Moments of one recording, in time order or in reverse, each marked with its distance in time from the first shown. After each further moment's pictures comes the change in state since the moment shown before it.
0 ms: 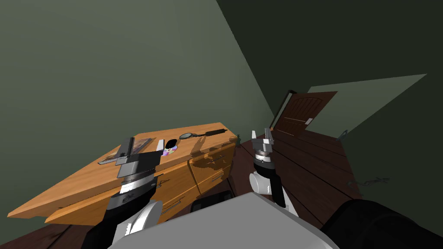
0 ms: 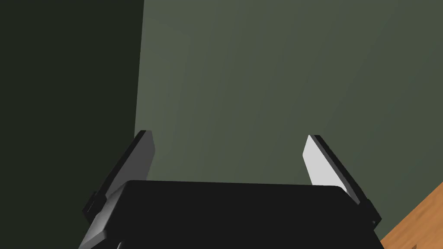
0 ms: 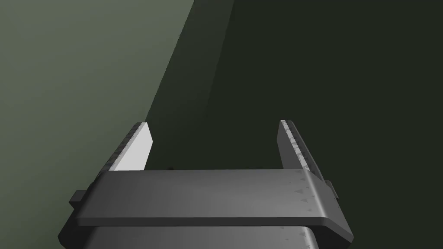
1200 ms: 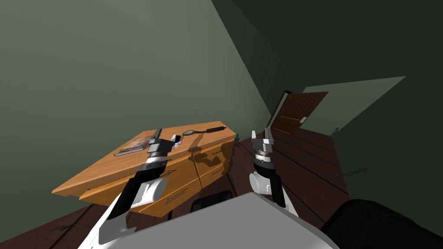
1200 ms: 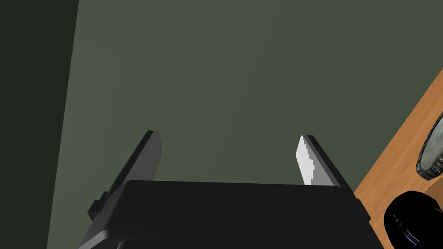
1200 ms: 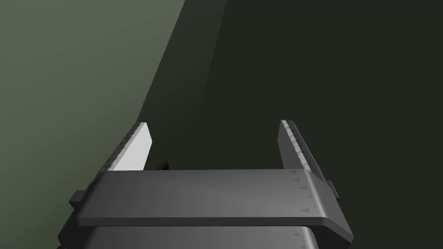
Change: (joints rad) left arm -0.301 0.142 0.083 0.195 0.058 0.263 0.145; right arm 0.000 0.000 0.000 0.000 0.000 0.000 0.000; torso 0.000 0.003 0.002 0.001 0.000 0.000
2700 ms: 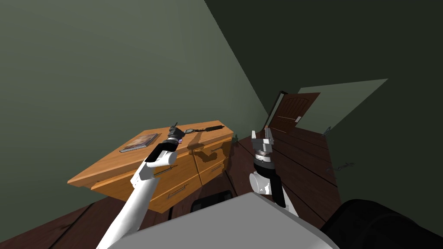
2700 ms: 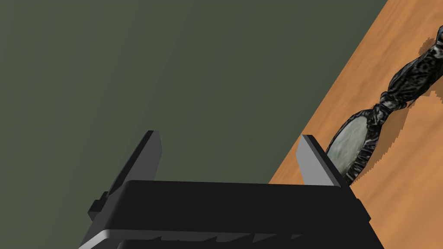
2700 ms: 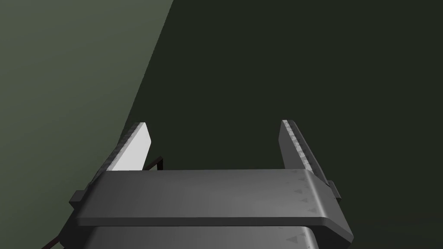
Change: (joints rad) left arm -0.432 0.029 0.078 0.307 0.061 0.419 0.152; right arm 0.000 0.000 0.000 0.000 0.000 0.000 0.000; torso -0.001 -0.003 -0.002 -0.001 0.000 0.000
